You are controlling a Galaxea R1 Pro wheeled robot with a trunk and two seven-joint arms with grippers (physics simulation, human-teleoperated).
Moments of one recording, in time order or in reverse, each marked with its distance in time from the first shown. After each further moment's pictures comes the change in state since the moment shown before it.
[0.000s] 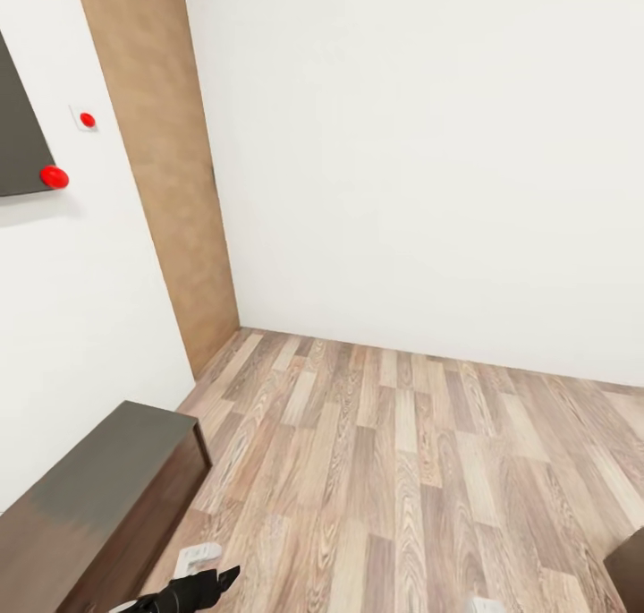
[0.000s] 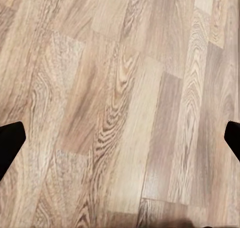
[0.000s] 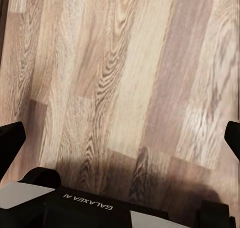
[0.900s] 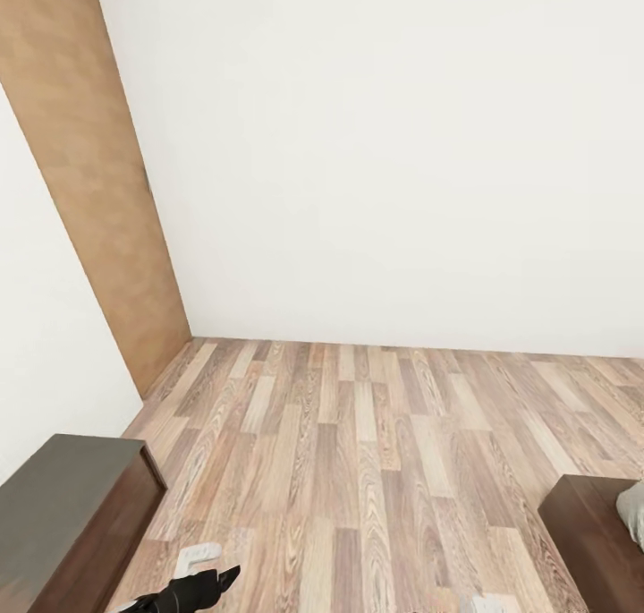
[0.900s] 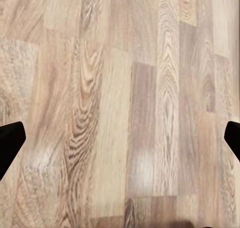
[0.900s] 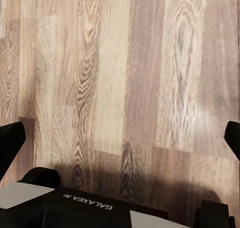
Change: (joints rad) left arm 0.000 0.000 0.000 0.000 0.000 -0.001 0.000; right arm 0.000 0.000 0.000 0.000 0.001 0.000 -0.001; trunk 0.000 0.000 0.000
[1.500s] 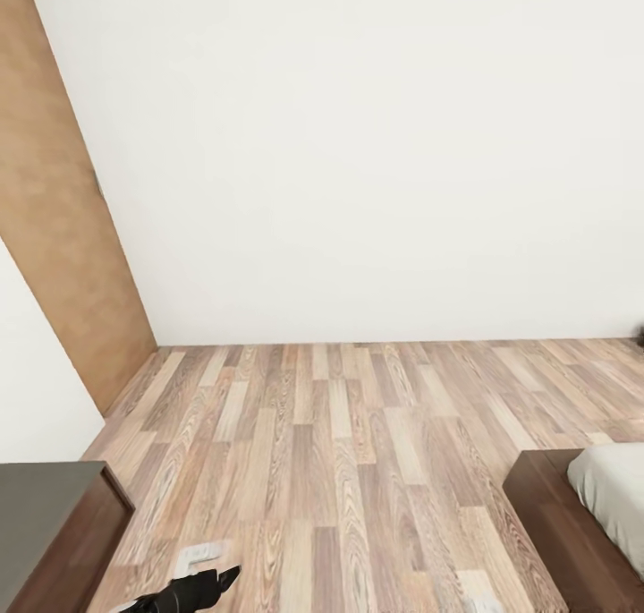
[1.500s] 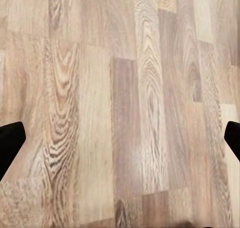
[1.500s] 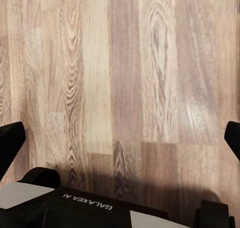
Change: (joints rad) left arm 0.000 0.000 0.000 0.000 0.000 0.000 0.000; right arm 0.000 0.000 0.000 0.000 0.000 0.000 0.000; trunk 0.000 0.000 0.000
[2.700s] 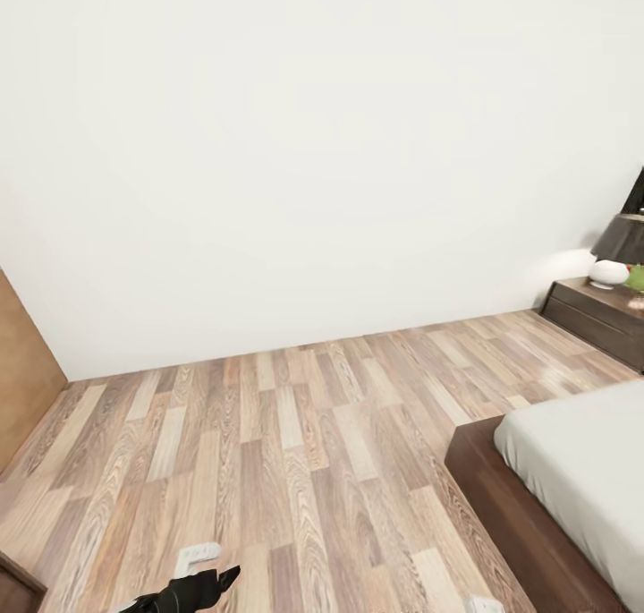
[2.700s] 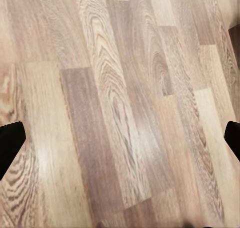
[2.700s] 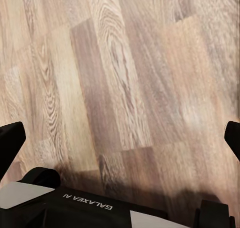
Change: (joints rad) left arm 0.000 0.000 0.000 0.000 0.000 0.000 0.000; right arm 0.000 0.000 0.000 0.000 0.000 0.000 0.000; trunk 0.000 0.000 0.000
